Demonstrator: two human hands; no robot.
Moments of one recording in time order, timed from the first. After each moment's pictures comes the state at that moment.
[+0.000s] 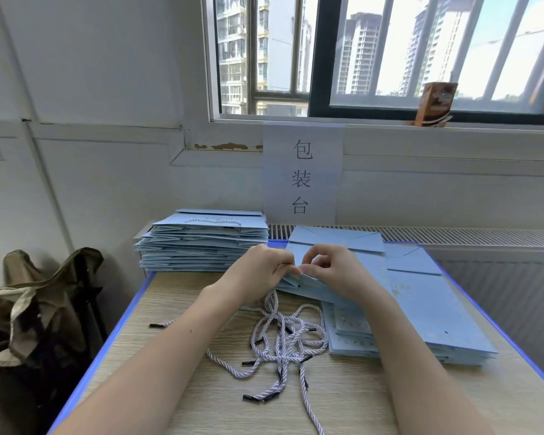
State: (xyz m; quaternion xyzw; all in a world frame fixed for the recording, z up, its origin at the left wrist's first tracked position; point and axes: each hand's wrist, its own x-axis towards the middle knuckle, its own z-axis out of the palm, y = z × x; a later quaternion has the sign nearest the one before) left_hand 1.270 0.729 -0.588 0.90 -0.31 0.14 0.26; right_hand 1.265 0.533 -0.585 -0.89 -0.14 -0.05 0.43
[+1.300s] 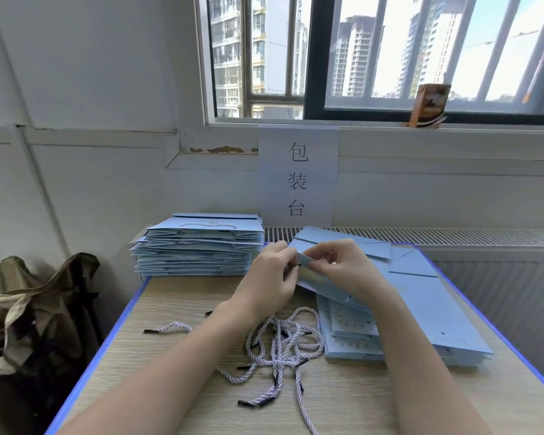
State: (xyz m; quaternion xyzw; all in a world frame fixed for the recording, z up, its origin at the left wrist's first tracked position) left_hand 1.262 0.698 -0.602 0.86 -0.28 0.26 0.33; right_hand 1.261 0.519 -0.574 -0.86 -0.17 -0.09 0.47
